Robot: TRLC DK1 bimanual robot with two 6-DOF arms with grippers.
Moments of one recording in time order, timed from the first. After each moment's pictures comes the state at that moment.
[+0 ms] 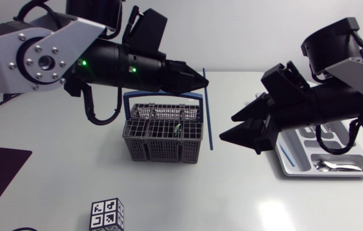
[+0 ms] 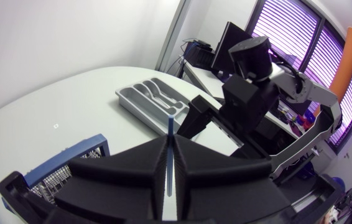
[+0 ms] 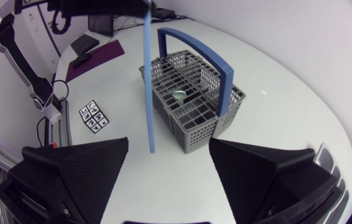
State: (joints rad) left arm -0.63 1.49 1.23 -0.21 0.54 -0.10; right arm 0.33 1.24 0.97 -0.61 -0.57 -0.40
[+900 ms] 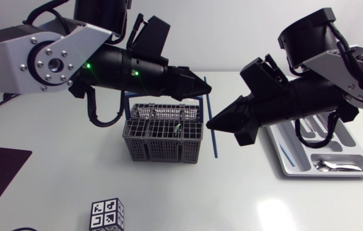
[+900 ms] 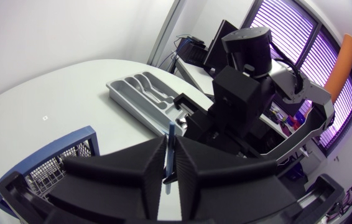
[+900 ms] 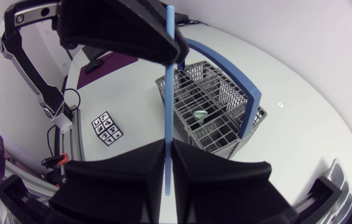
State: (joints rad) left arm -0.62 1.51 1.23 -0.22 0.61 -0.12; right arm 0.43 1.31 1.02 -0.56 -0.59 -0.32
